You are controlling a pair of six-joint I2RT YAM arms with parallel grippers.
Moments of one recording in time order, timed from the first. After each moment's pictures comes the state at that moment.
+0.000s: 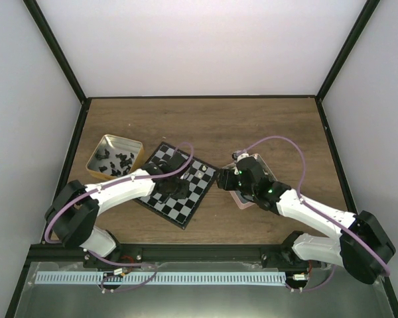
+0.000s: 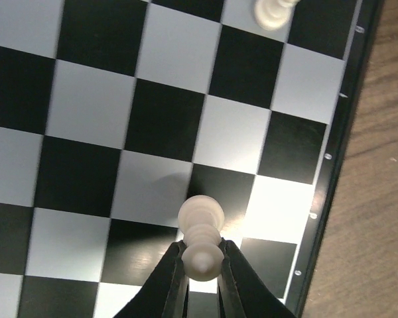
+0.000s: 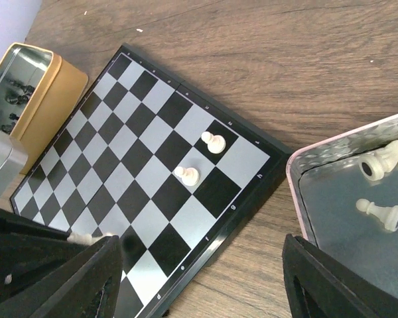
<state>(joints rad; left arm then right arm) -0.80 1.51 0.91 -0.60 -0.01 -0.52 0.72 1.14 0.59 -0.07 0.01 0.65</state>
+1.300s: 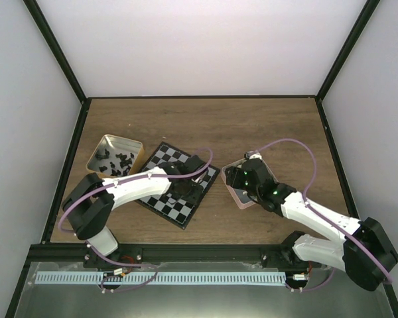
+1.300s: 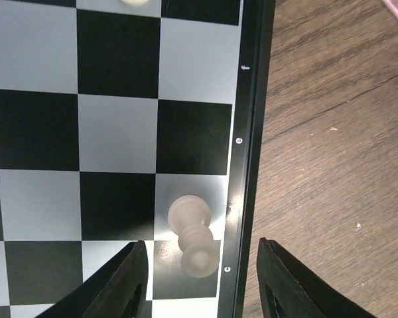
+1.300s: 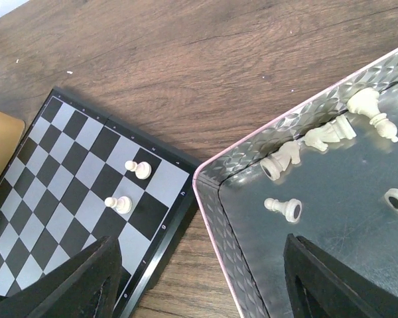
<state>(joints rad) -0.91 1.66 1.06 -0.68 0.01 -0.47 0.68 1.08 0.55 -0.13 0.16 0.73</state>
